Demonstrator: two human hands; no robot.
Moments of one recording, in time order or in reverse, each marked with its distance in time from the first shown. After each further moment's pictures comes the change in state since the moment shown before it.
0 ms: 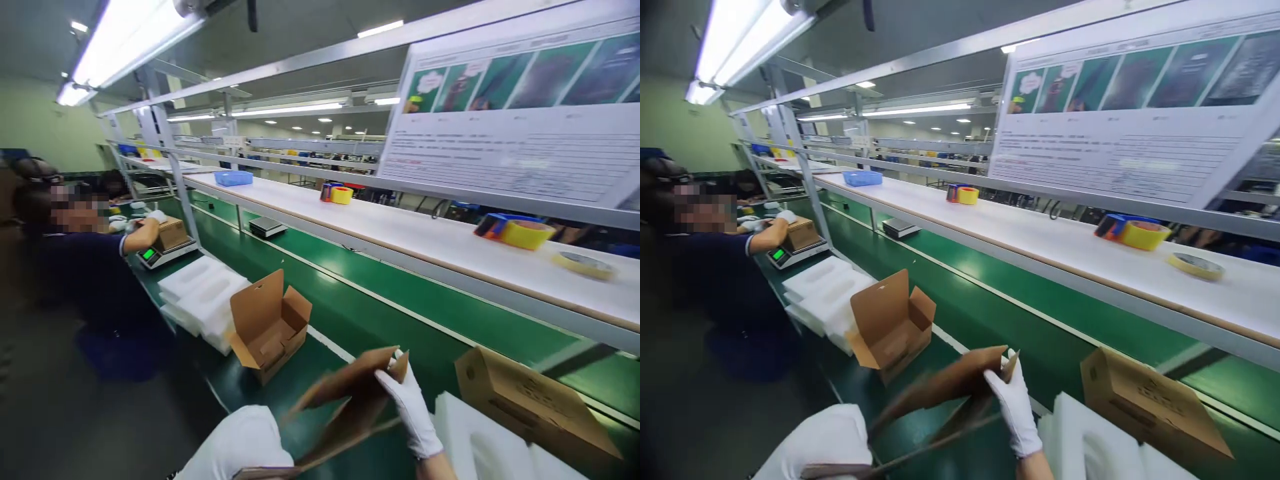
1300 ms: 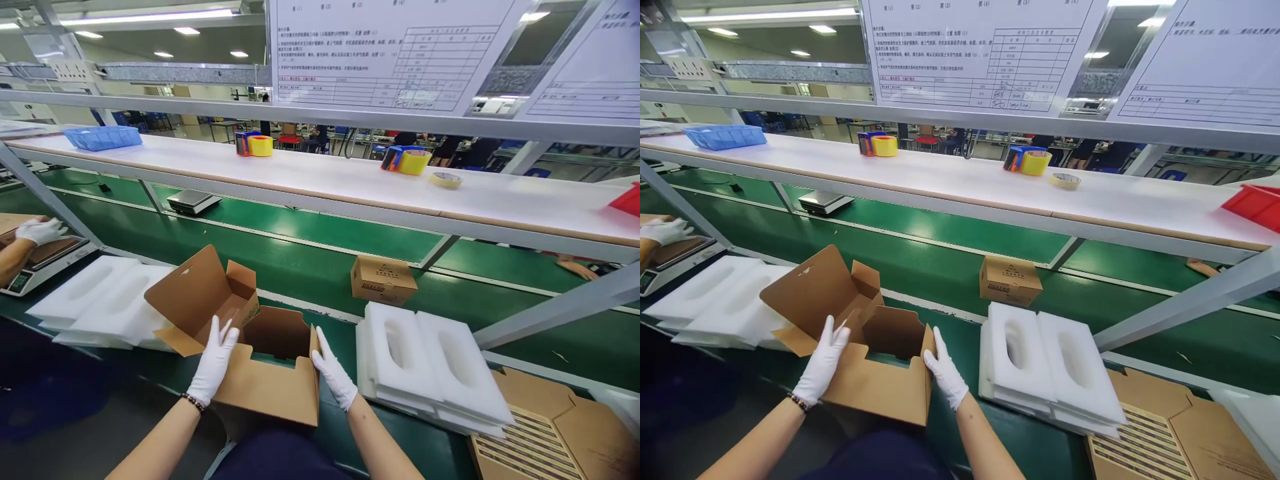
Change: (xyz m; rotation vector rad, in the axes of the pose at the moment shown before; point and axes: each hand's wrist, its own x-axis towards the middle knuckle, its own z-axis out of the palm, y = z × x) left_hand 0.046 -0.150 0.090 -0.029 0.042 -0.564; right_hand -0.085 0.082 0.008 -0.052 -0.220 0.230
